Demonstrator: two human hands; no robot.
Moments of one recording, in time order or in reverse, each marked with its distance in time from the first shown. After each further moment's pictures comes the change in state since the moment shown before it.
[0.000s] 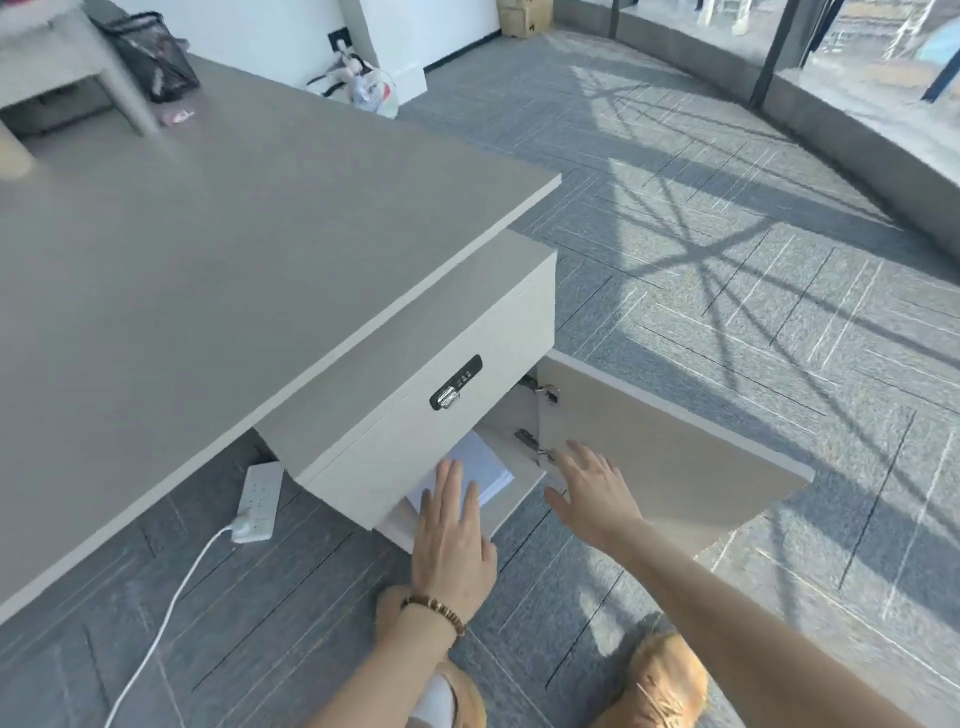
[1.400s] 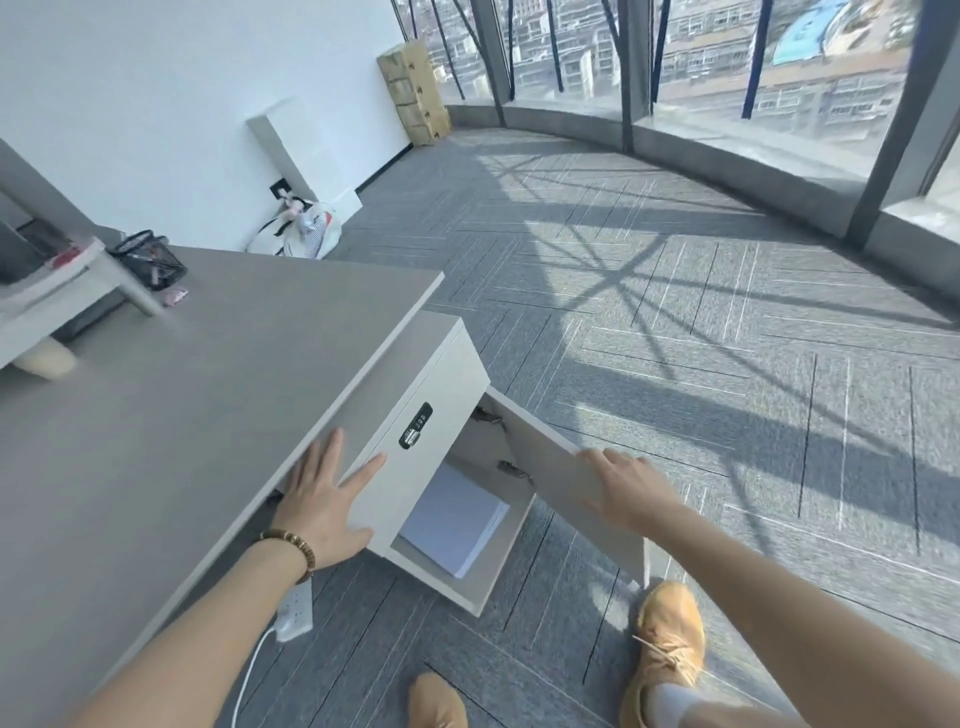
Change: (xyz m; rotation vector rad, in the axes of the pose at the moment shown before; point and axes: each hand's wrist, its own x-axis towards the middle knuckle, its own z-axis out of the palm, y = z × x) left_hand 0.007 -0.062 -0.206 0.436 -0.166 0.156; right_hand -0.123 0.050 -0.066 -0.013 0.160 0.130
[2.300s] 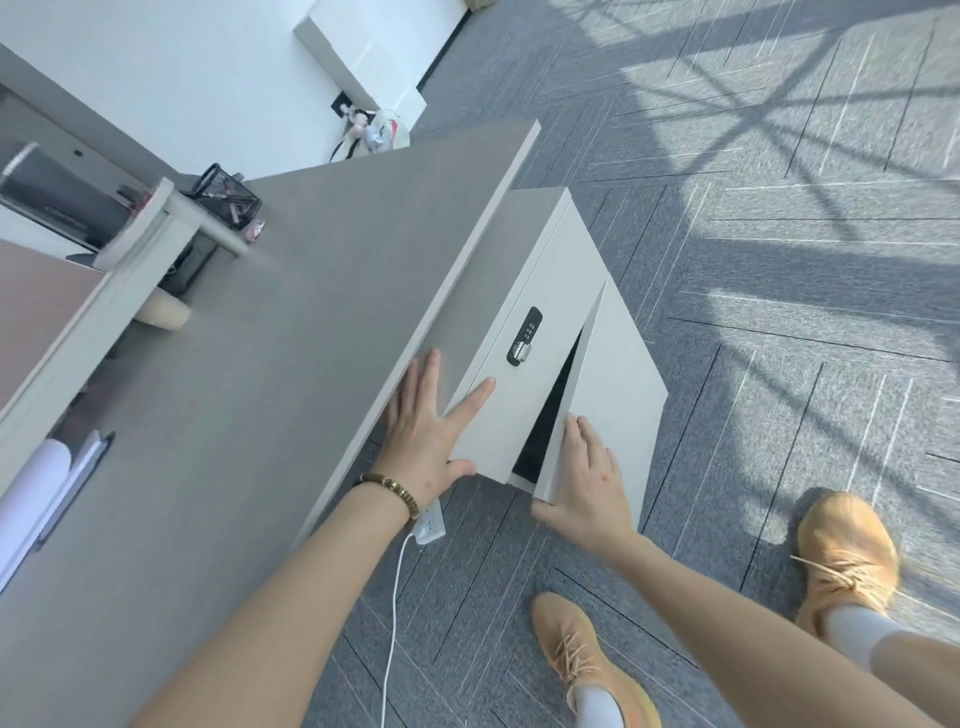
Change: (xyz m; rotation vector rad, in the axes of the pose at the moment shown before) left_hand 0.006 -0.011 0.005 0.084 0.017 0.113; right_hand 0.019 -0.214 0.156 0.653 0.126 -0.015
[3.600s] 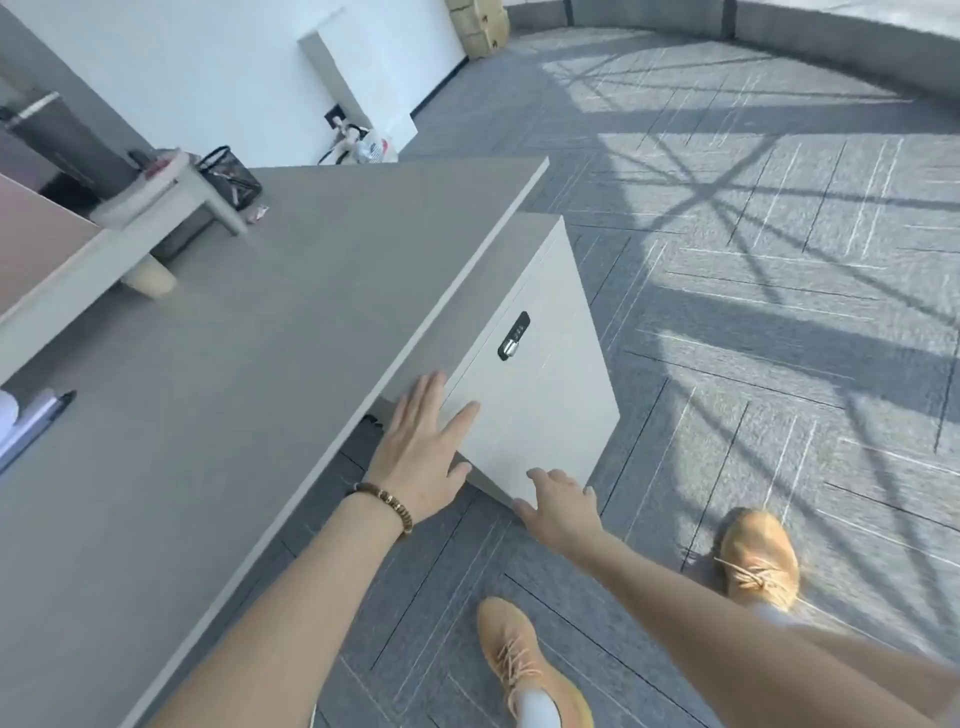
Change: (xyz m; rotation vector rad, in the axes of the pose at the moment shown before) left_hand -0.060 0.021 -0.009 -0.088 0.051 0.060; right_hand -0.038 -0.031 -0.024 -0.254 -0.298 0.158
